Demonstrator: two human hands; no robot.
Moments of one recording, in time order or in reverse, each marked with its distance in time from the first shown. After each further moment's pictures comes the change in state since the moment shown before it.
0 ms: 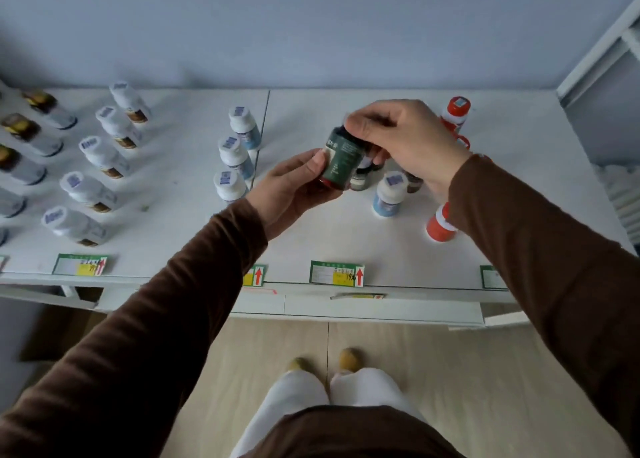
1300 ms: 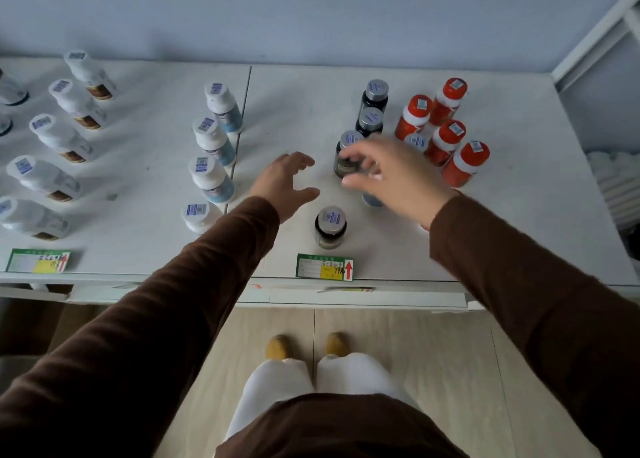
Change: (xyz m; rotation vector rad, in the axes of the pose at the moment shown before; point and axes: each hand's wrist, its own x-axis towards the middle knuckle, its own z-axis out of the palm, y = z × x) left_hand 0.044 -0.053 -0.043 1.235 0.298 0.071; right_hand -0.016 0.058 0.017 -0.567 -0.114 -0.133
